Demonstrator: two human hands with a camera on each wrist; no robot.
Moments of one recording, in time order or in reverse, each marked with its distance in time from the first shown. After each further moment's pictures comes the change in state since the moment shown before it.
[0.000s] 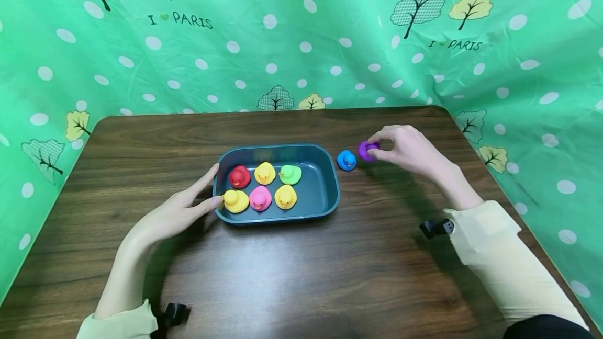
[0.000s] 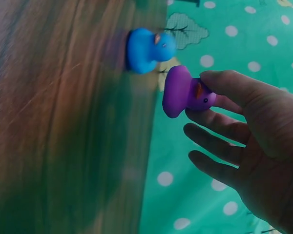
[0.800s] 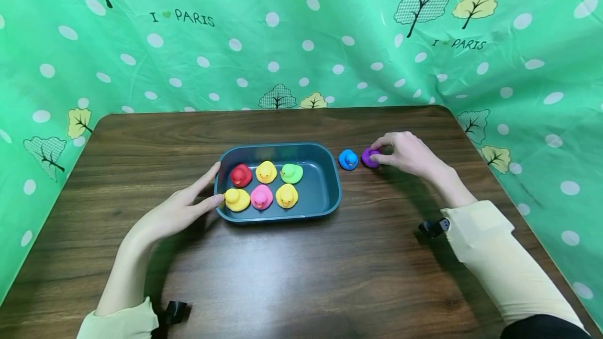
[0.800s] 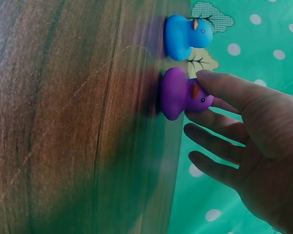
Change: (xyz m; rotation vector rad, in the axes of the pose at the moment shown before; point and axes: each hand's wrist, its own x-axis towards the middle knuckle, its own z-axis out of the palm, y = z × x) left_hand 0.000 0.001 -0.001 0.002 -0.007 0.020; right_hand 0.002 0.022 0.021 0.028 -0.061 0.060
